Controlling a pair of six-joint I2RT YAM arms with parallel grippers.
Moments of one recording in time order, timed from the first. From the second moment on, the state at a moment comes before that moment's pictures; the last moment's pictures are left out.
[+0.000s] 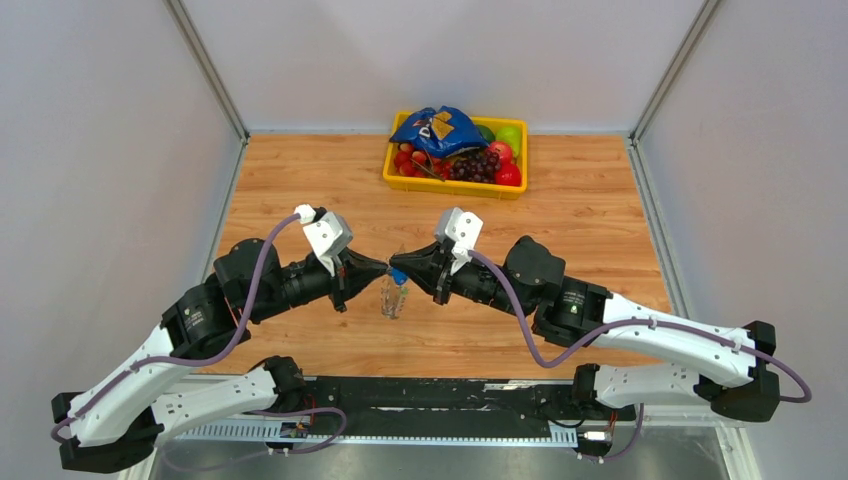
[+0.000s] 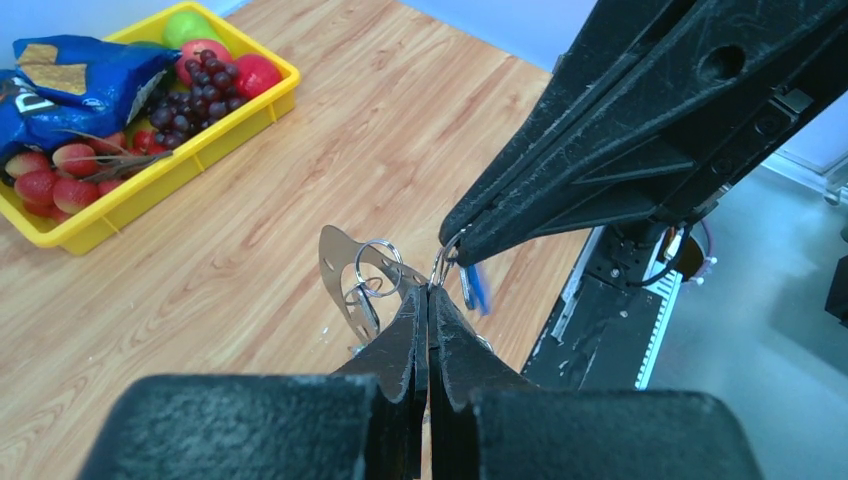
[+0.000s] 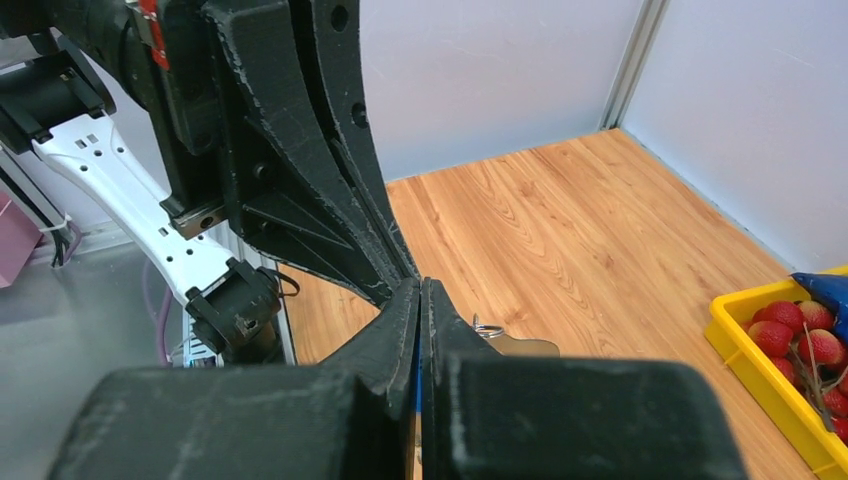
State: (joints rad) left arm -1.00 0.71 1.13 -0.58 0.06 -0.10; right arm 1.27 1.07 1.11 0.04 0.07 -0.01
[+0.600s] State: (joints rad) left arm -1.00 0.68 1.13 -0.58 0.04 -0.10; right arm 1.29 1.09 1.11 0.04 0.07 -0.02
